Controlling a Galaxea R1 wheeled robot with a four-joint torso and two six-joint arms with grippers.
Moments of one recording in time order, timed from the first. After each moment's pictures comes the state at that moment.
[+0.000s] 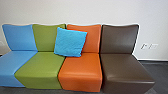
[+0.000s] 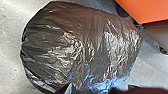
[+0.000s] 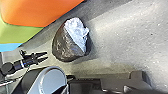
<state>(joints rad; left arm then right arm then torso) 0.93 2.77 -2.34 -0.60 0.22 0.05 -1.03 1.74 -1.10 0.16 -0.12 0.28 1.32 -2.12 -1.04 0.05</state>
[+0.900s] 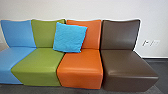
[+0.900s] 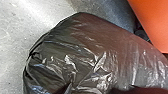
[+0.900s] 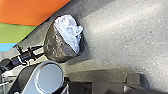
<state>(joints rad) 0.88 2.74 -2.36 -0.82 0.21 0.04 -1.03 1.72 -1.07 0.16 -0.13 0.29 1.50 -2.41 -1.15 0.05</state>
